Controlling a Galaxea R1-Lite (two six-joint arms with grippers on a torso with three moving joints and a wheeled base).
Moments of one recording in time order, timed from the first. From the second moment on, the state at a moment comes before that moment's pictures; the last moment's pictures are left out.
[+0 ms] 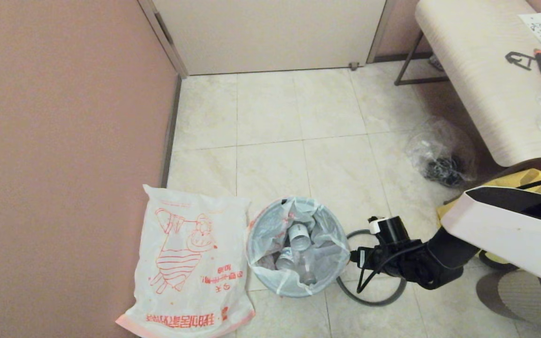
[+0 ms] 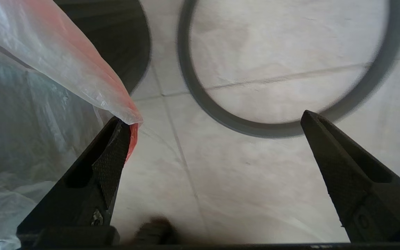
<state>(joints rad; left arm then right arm) 0.00 0.00 0.00 0.02 -0.01 0.12 0.36 2.38 -1.04 -0.55 -0.16 0.40</state>
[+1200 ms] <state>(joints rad) 0.00 0.00 0.00 0.02 -0.01 0.12 0.43 2.33 -1.15 -0.11 -0.29 0.54</state>
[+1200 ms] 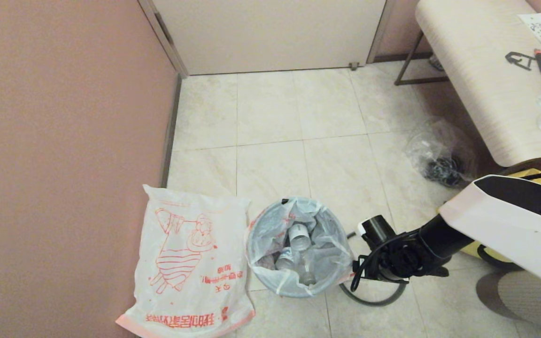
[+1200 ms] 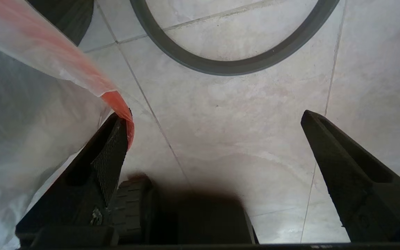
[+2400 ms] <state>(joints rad) 0.00 0.00 0.00 0.02 -0.01 0.12 0.38 2.44 -1.25 -0.24 -0.14 0.48</state>
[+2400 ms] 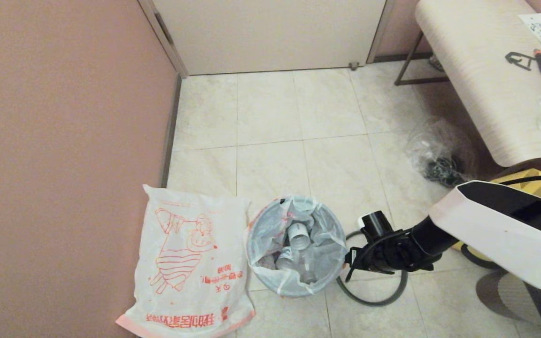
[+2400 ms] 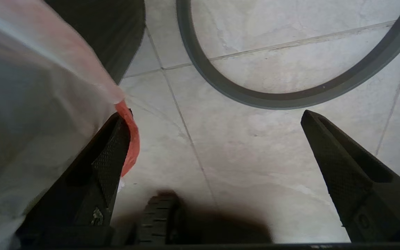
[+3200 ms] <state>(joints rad) 0.00 0.00 0.00 0.02 -0.01 0.12 0.36 2.49 -1.23 -0.39 -0.05 0.42</state>
